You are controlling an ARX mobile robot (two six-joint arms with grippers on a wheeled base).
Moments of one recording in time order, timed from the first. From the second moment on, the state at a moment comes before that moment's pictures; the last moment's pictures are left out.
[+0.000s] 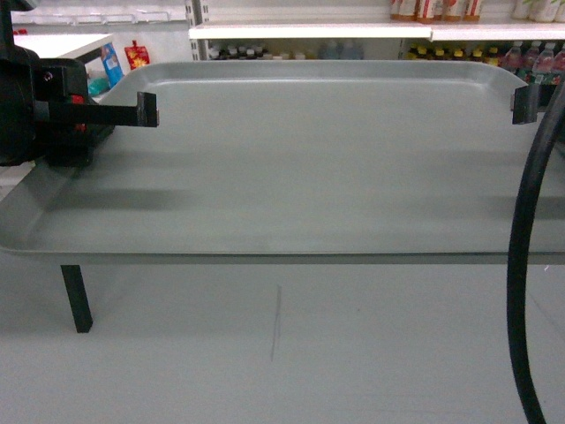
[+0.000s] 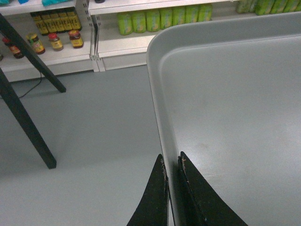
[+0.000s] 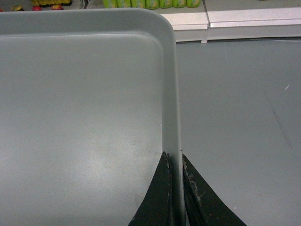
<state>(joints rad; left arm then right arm) -0.29 1.44 0.71 0.36 -0.14 -0.02 0.26 1.42 0.77 0.19 0.15 0.15</state>
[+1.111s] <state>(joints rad) -0.29 1.44 0.71 0.37 -0.14 -0.02 0.26 1.41 0.77 0.19 0.15 0.14</state>
